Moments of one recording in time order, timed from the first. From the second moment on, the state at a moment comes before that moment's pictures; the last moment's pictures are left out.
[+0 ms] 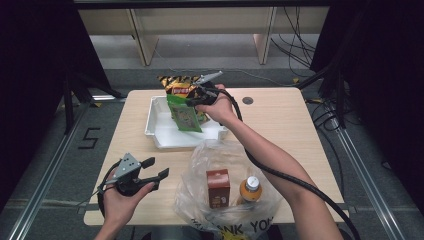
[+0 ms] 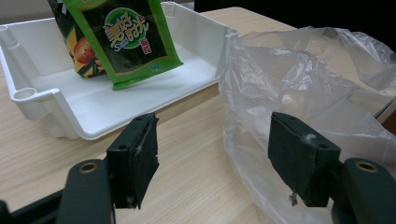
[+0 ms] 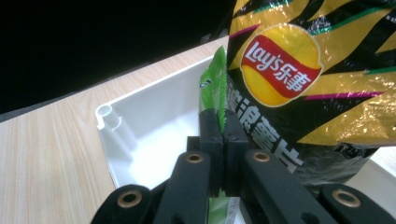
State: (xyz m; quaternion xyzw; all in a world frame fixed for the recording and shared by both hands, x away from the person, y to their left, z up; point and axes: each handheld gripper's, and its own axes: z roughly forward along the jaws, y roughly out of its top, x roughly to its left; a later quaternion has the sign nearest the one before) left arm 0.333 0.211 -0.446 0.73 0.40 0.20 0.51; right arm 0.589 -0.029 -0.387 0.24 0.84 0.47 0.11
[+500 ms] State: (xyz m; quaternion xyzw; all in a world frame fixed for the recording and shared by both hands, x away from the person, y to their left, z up) left arm 0.333 0.211 -0.446 0.74 0.40 0.20 0.51; right arm 0.594 -0.029 -0.391 0.24 0.85 0.46 0.11
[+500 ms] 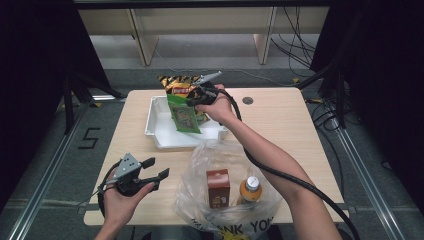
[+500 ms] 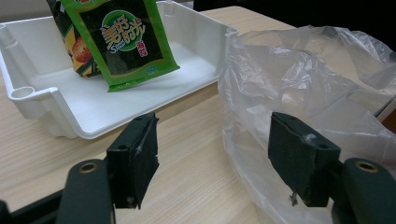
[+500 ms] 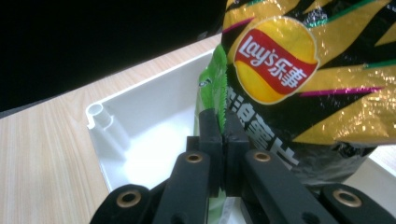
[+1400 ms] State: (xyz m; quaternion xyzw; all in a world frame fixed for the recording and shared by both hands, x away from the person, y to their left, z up) left arm 0.333 0.211 -0.447 0.74 0.39 0.20 0.51; right arm 0.589 -0.042 -0.390 0.27 0.86 0.40 0.17
